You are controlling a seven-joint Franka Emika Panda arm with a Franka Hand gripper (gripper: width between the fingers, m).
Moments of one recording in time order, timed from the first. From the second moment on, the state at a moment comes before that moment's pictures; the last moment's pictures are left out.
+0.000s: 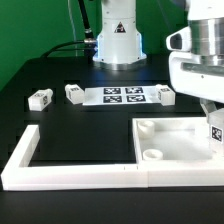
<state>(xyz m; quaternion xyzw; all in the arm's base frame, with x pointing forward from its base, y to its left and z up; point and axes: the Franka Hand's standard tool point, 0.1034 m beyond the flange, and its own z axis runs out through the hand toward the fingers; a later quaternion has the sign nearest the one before) 0.674 0.099 0.075 -0.81 0.58 -0.01 0.10</state>
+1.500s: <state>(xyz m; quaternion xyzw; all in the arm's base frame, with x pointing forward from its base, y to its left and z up) 0.678 0.105 0.082 -0.99 0.08 -0.05 0.05</state>
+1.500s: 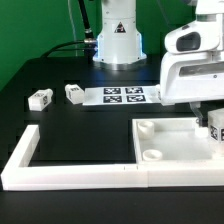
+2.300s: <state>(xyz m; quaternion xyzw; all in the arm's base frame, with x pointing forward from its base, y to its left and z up) 0.678 0.100 0.079 -0.86 0.51 0.00 0.06</state>
